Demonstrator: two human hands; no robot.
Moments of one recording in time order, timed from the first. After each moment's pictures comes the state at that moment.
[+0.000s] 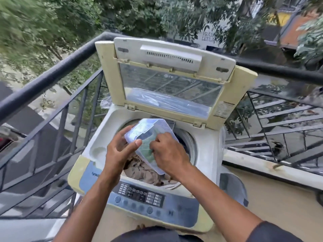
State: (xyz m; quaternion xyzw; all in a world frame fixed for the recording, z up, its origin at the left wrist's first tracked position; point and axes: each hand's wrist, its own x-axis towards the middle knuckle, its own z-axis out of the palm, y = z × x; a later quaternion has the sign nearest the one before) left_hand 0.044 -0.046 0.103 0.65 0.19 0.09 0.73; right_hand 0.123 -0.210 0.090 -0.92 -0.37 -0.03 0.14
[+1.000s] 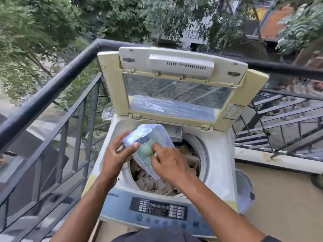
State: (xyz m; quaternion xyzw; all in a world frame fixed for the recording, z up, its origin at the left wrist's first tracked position) left_hand 0.079 0.040 0.100 0.66 0.19 0.02 0.73; right_hand 0.116 -0.145 0.092 -0.95 -0.23 0.02 0.23
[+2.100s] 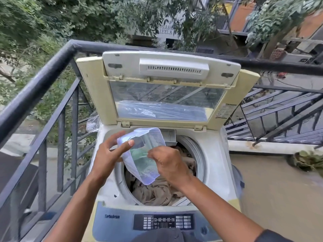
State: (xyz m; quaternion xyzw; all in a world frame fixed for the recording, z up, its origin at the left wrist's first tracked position) left_hand 0.141 0.081 0.092 0.73 0.12 -0.06 0.67; right_hand 0.146 -0.138 0.082 -0.91 -0.28 -0.07 0.32
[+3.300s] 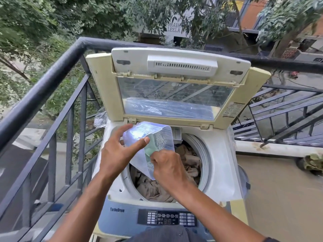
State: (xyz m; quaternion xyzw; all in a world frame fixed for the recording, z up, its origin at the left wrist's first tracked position) left_hand 0.135 0.069 0.102 0.81 0.14 -0.01 0.57; right_hand 0.121 -0.112 0.094 -0.96 -0.17 0.02 0.23
